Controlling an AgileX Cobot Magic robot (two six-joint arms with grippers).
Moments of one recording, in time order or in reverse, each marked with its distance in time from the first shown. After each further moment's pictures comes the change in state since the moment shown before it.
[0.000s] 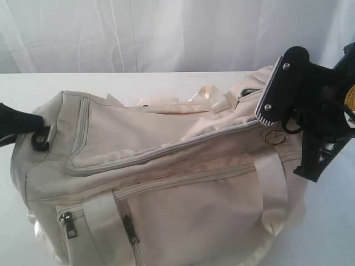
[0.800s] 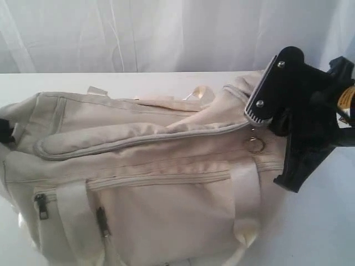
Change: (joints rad) left arm 0.116 -0.066 0.000 0.043 0.165 0.222; right arm 0.000 -0.004 0.000 0.323 -0.046 -0.162
